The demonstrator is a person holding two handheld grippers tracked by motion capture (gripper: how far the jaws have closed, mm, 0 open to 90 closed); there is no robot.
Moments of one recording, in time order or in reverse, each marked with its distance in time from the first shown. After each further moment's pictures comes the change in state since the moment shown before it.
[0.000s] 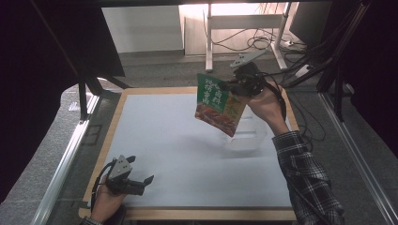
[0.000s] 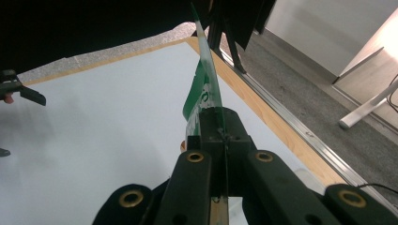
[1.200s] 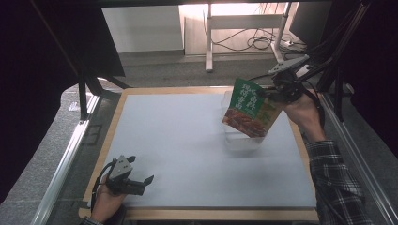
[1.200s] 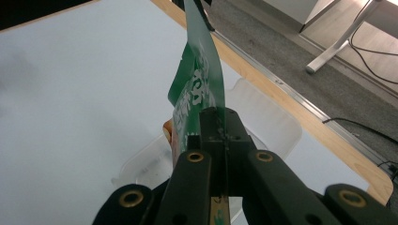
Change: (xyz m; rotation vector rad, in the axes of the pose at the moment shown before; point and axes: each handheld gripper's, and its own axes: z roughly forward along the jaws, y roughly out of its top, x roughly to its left) left arm 0.000 0.000 0.001 0.011 0.004 0.003; right arm -0.045 -0.064 -0.053 0.137 -0.114 0.093
